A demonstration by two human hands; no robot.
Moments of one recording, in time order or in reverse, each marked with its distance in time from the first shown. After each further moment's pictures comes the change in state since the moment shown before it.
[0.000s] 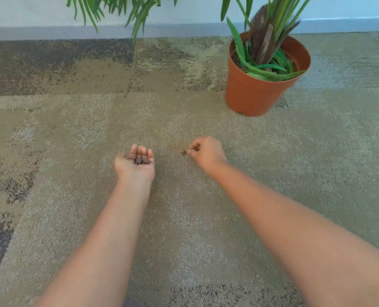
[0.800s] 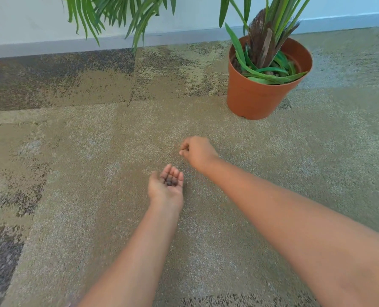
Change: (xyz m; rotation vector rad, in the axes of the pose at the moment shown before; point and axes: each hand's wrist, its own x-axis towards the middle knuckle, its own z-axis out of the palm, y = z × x) left_hand -0.011 -0.048 -0.020 0.235 -0.082 -0.074; right_hand 0.020 -0.031 -0.002 -0.126 -0.099 -0.073
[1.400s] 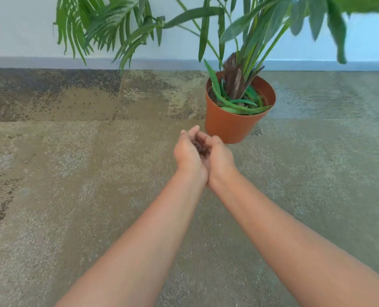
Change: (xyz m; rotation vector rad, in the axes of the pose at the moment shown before) left_hand -0.053 -0.041 0.118 0.102 -0.288 0.028; right_hand -0.046 0.000 -0.062 1.713 0.251 0.347
